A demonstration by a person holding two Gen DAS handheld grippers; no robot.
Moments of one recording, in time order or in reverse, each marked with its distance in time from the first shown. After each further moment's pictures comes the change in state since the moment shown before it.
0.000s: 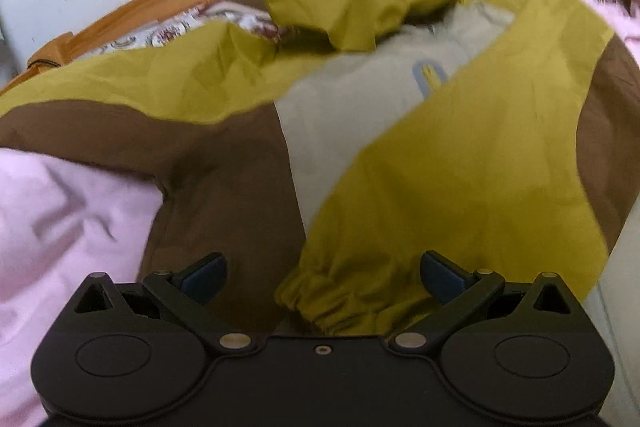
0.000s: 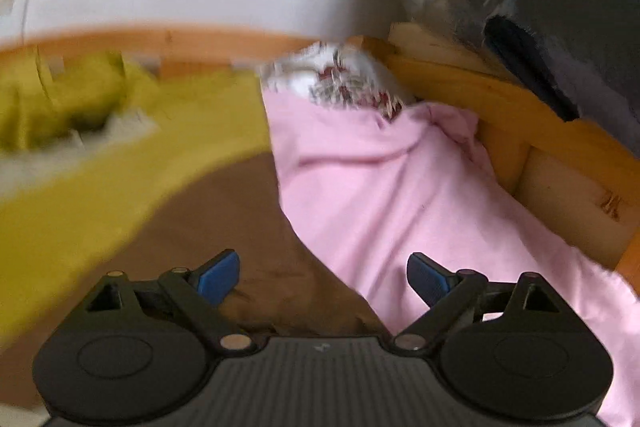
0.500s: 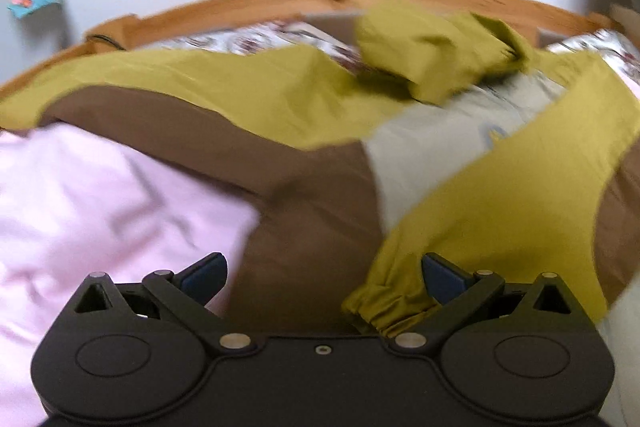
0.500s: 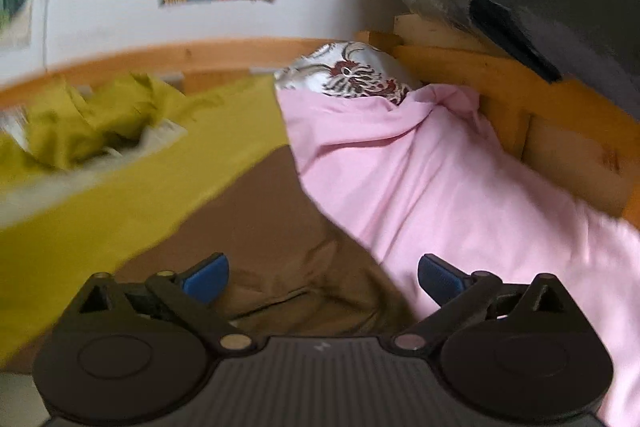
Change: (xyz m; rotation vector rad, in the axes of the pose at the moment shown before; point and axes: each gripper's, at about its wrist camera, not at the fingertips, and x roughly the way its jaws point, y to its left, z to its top) left arm -0.033 0.073 0.016 -0.179 -0.079 0.062; right arm -0.046 -0.012 -0.018 0.161 -0.012 0.155
